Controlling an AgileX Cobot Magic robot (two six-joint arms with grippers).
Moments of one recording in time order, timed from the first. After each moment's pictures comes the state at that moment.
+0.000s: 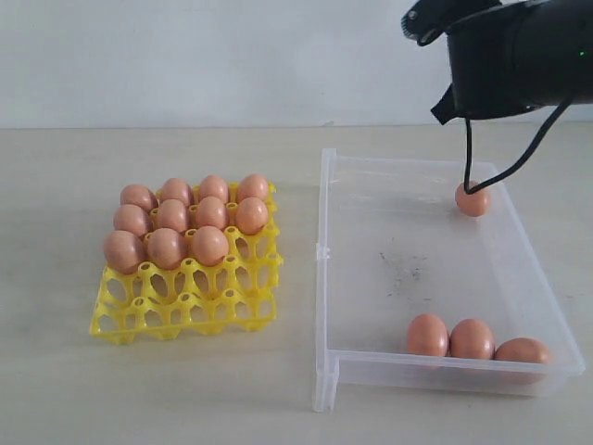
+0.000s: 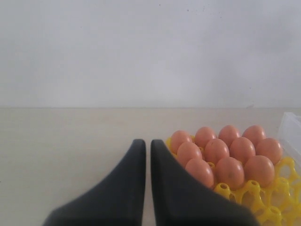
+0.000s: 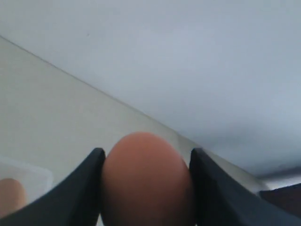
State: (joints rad) left arm 0.02 0.00 0.00 -0.31 0.15 0.27; right arm 0.51 1.77 -1.20 1.65 -0.89 -2.12
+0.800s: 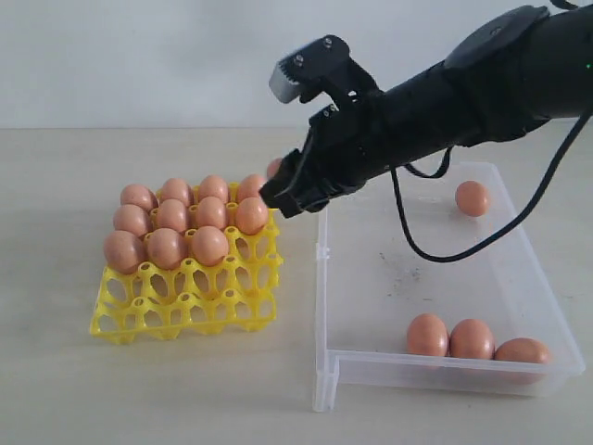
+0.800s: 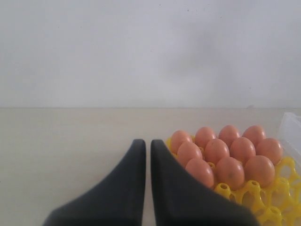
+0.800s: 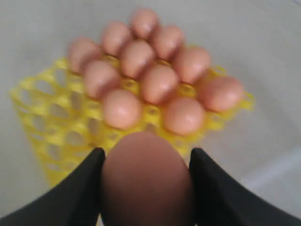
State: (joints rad) left arm 0.02 0.00 0.00 -0.31 0.15 0.27; right arm 0.50 1.76 -1.17 1.06 0.50 -1.32
